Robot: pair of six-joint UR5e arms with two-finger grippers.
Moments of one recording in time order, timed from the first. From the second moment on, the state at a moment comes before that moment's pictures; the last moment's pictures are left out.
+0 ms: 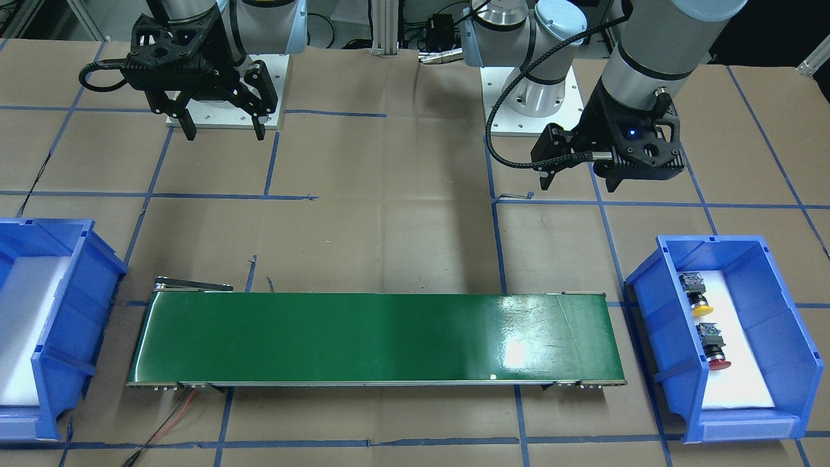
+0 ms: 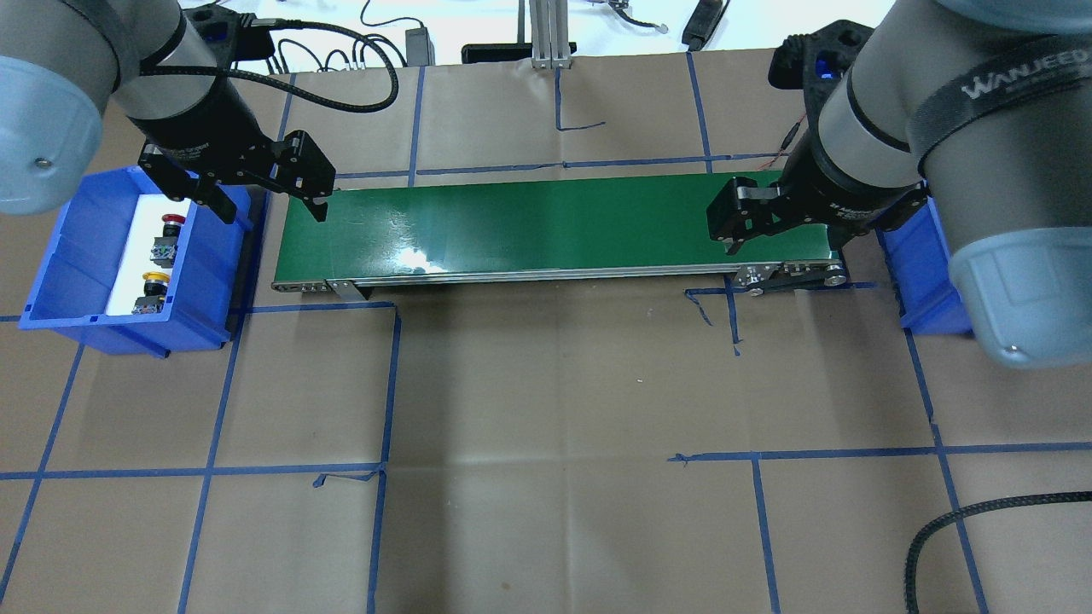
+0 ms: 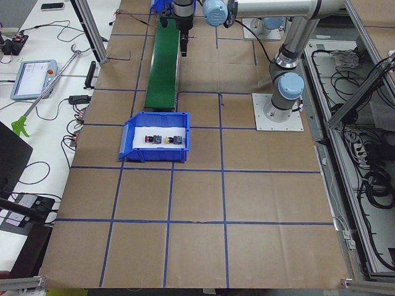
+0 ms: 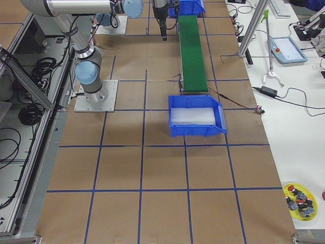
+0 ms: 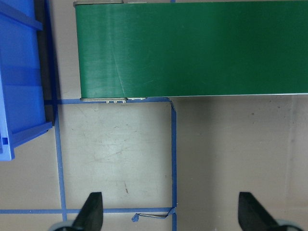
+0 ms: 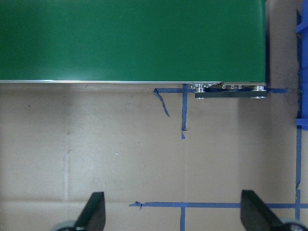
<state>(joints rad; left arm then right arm) -1.52 -1.58 -1.60 -1.52 1.58 0.07 1.64 -1.76 1.79 -1.76 -1.56 0.06</state>
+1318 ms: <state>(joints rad) -1.52 -1.57 -1.60 -1.53 1.59 0.09 1.64 -1.76 1.79 -1.76 -1.56 0.06</state>
